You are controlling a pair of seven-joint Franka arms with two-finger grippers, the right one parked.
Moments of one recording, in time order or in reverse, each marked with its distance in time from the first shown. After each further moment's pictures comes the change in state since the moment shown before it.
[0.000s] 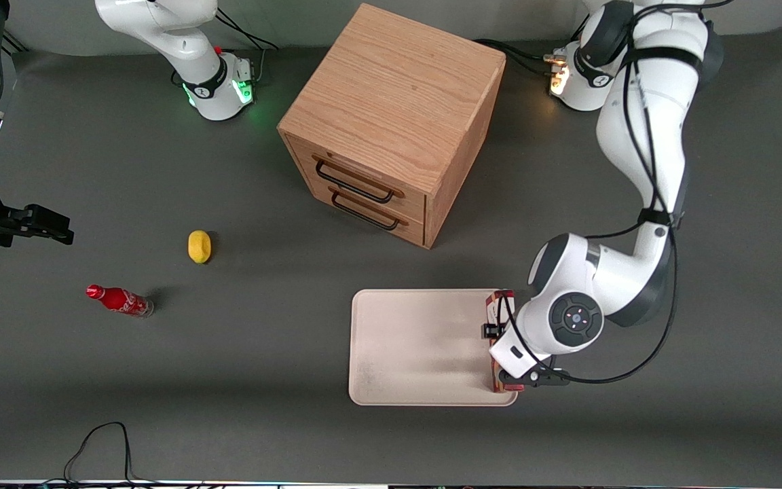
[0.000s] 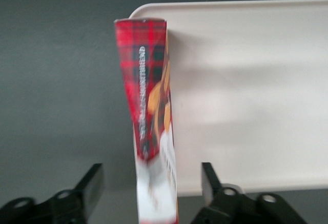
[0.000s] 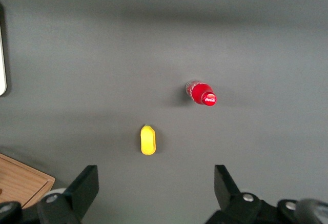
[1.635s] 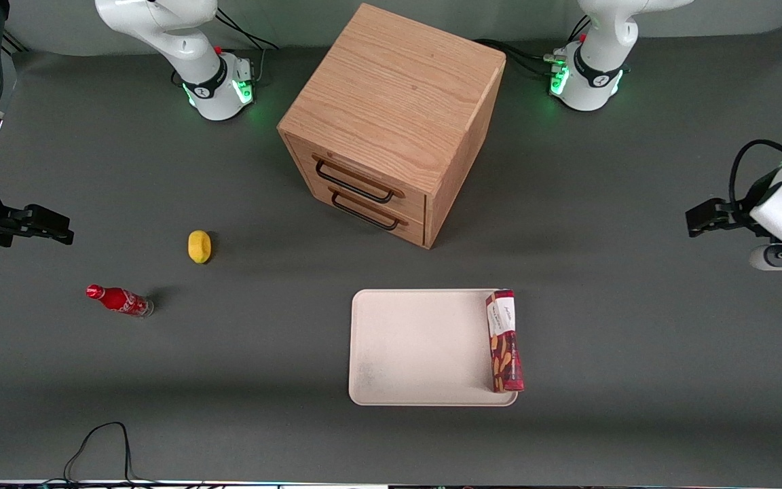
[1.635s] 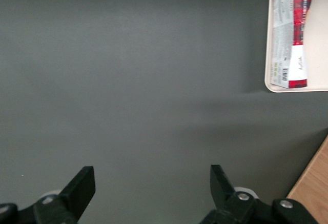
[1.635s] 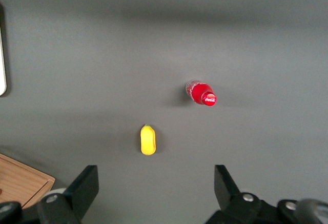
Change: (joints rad) arm 0.355 -0.713 0.040 -0.479 0.010 -0.205 0.350
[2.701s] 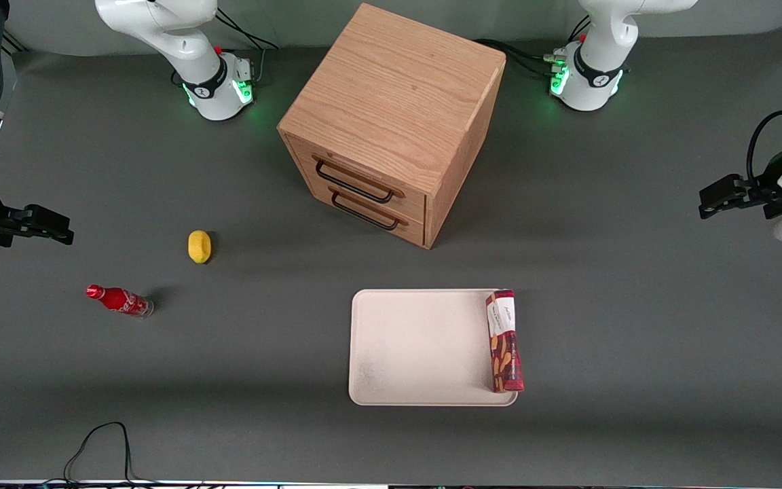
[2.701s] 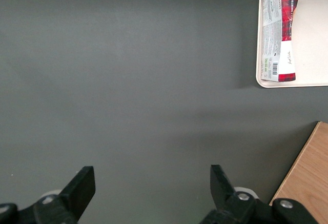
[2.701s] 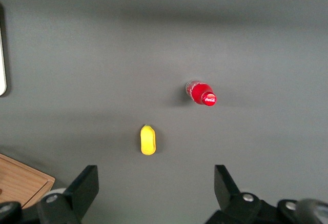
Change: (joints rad) arm -0.149 -0.098 0.192 -0.092 -0.082 0.022 0.037
